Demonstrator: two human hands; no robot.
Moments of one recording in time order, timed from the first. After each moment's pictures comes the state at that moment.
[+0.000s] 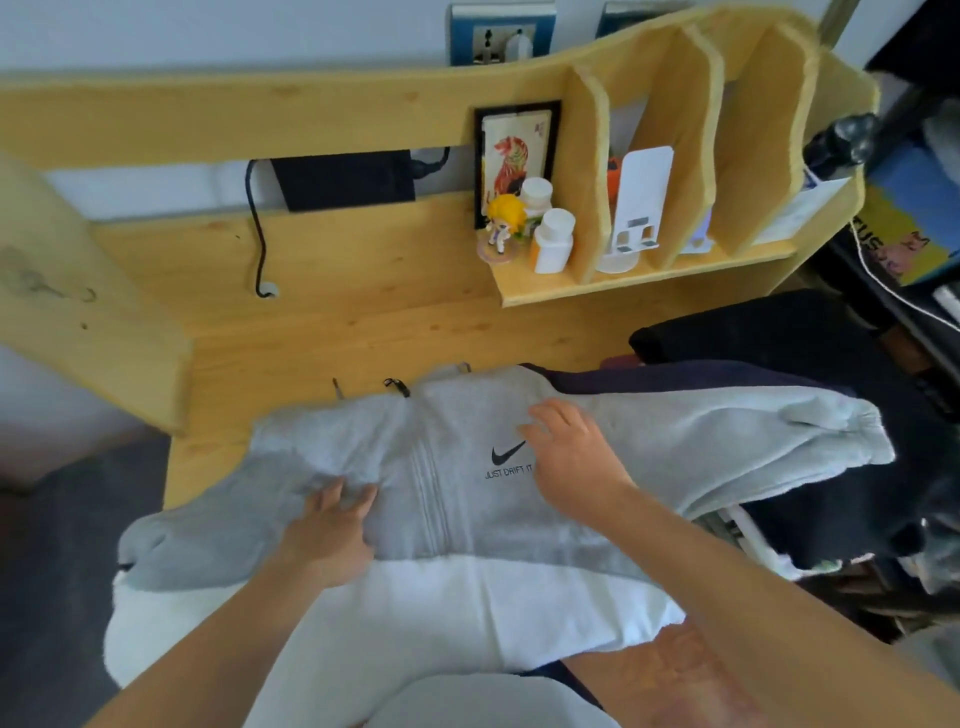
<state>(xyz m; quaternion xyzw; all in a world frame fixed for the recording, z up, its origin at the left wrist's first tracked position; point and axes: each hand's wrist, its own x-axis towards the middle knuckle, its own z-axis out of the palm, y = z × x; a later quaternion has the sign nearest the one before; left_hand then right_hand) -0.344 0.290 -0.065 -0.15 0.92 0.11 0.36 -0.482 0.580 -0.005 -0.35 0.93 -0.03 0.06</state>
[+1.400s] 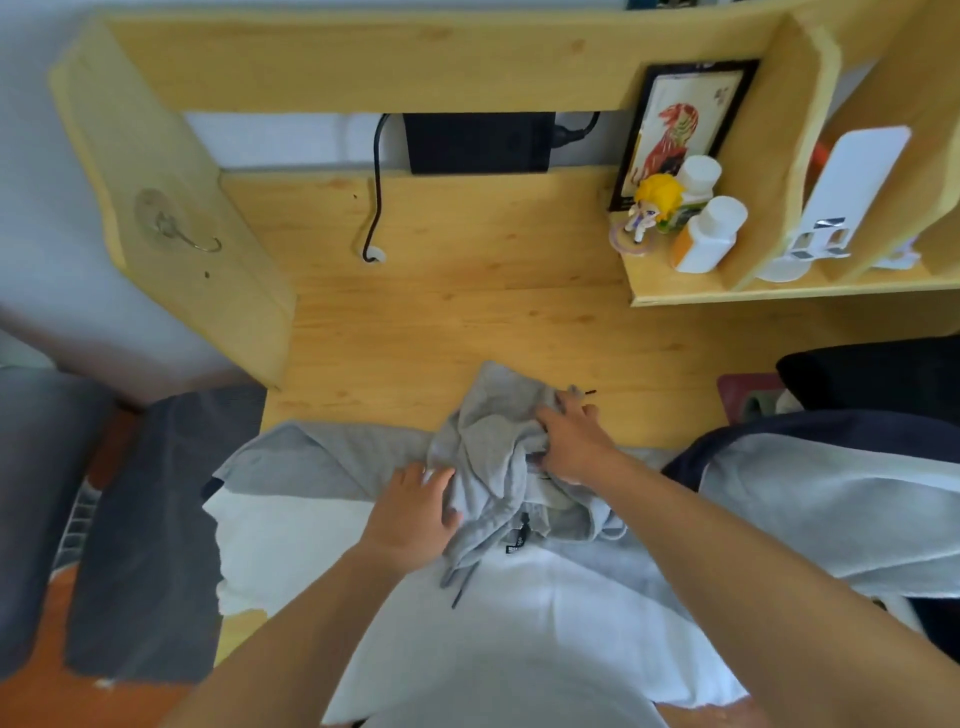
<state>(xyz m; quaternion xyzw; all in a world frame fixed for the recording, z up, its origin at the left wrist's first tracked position) -0.340 0.282 -0.088 -0.18 0.94 0.23 0.20 -0.526 0.452 -0.065 -0.23 0.92 -0.05 0.33</state>
